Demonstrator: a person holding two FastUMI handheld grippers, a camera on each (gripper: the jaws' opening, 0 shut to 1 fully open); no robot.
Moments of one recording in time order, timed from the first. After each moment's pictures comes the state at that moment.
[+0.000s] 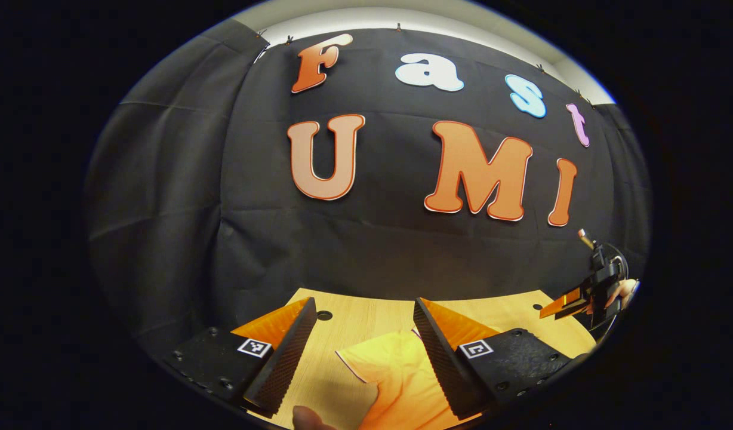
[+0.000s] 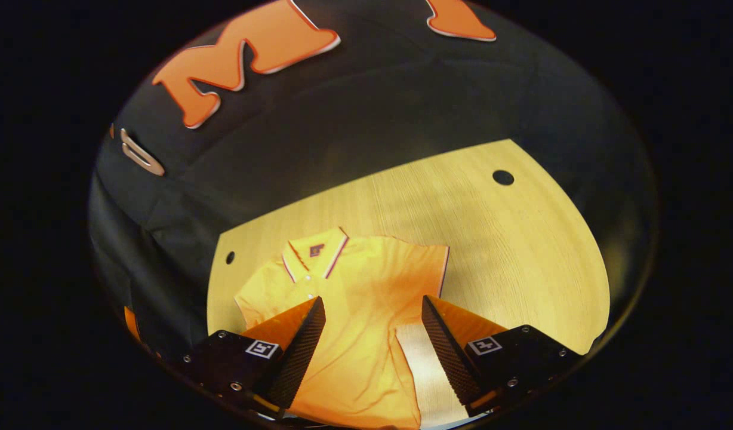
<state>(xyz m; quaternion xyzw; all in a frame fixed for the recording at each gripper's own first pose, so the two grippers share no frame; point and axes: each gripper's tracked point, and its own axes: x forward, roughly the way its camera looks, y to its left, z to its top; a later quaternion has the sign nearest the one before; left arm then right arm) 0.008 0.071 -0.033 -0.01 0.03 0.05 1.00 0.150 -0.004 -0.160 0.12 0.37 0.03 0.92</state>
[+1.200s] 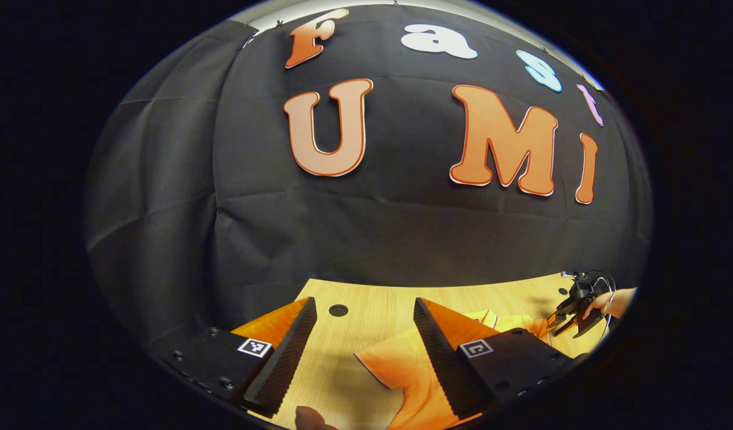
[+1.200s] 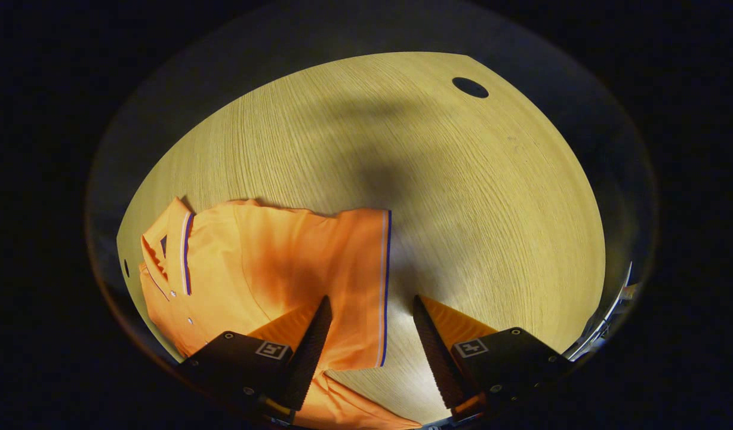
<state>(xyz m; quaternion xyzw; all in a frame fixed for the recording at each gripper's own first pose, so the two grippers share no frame) 0.086 0.105 -0.058 0.02 0.09 0.06 0.99 0.218 -0.060 -0.302 0.10 0.53 -0.13 0.83</state>
